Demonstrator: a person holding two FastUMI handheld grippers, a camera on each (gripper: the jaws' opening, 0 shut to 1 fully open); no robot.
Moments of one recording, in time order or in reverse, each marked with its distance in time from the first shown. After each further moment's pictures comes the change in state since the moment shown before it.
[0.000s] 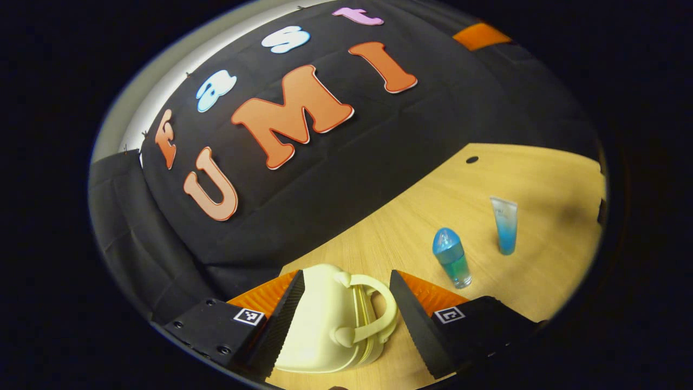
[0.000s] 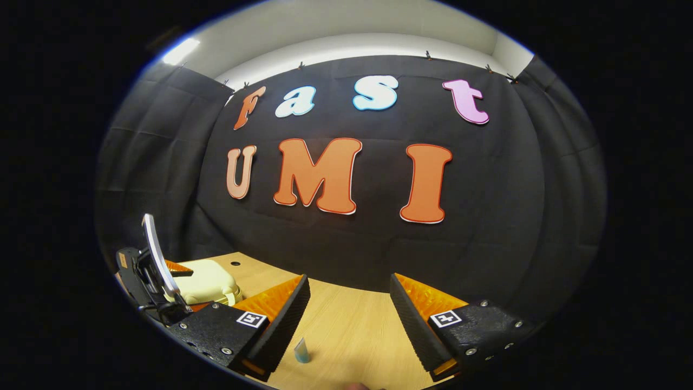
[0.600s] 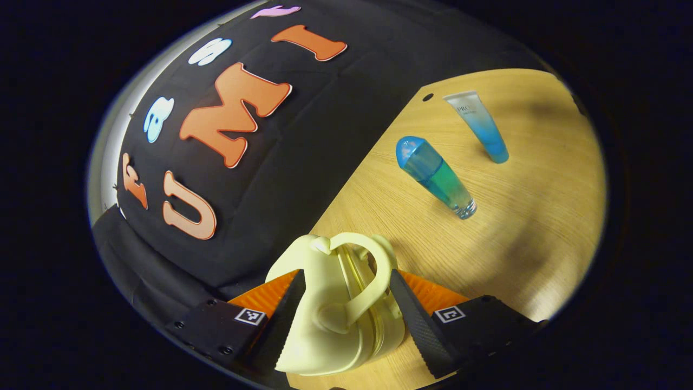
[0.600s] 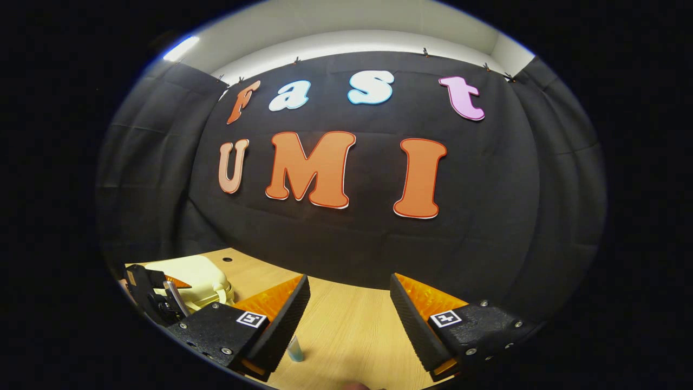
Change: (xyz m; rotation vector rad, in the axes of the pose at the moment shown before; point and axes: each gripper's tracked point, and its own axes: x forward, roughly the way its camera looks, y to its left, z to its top) left arm 0.026 -0.035 -0.071 0.307 0.085 -0.070; right arm 0.008 -0.004 -0.009 -0.013 0.022 -0.044
